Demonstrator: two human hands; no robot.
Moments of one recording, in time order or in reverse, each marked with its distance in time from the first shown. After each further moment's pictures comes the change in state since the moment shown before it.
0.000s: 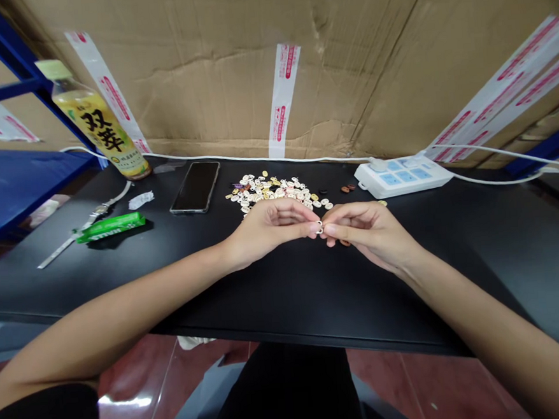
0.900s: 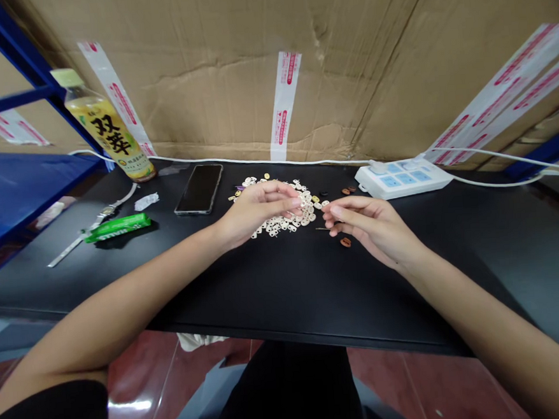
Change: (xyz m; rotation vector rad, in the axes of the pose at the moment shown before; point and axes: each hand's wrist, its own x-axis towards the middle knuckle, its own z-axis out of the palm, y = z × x) left_hand 0.015 0.001 -0.028 -0.012 0.101 -0.034; right_hand 0.004 0.004 -0.006 0.052 0.158 0.044
